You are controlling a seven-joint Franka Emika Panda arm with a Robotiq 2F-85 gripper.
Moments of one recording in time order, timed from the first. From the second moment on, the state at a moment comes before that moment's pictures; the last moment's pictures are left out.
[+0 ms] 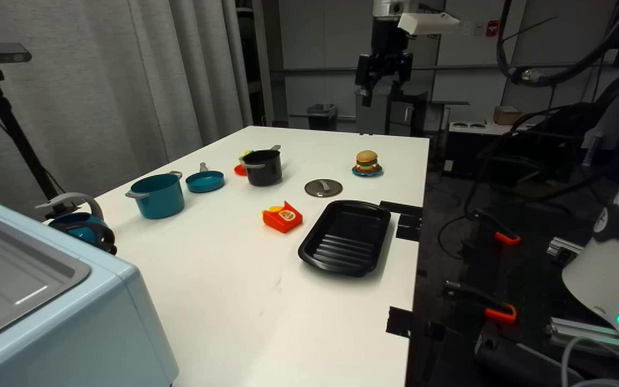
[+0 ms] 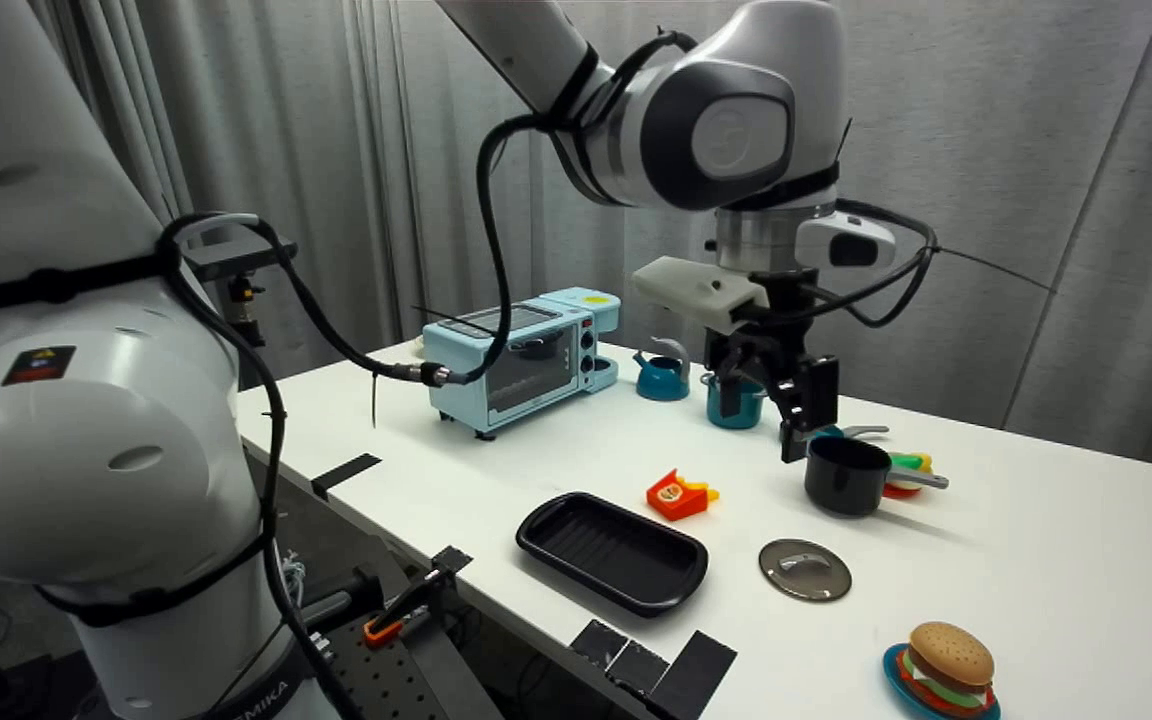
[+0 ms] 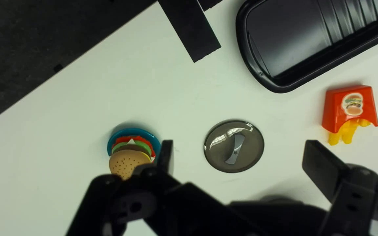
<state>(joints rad) -0.15 -0.22 -0.14 -2.49 -0.04 2.38 0.03</state>
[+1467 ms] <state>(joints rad) -0.13 0.14 -0.12 -2.35 -0.03 2.53 0.14</state>
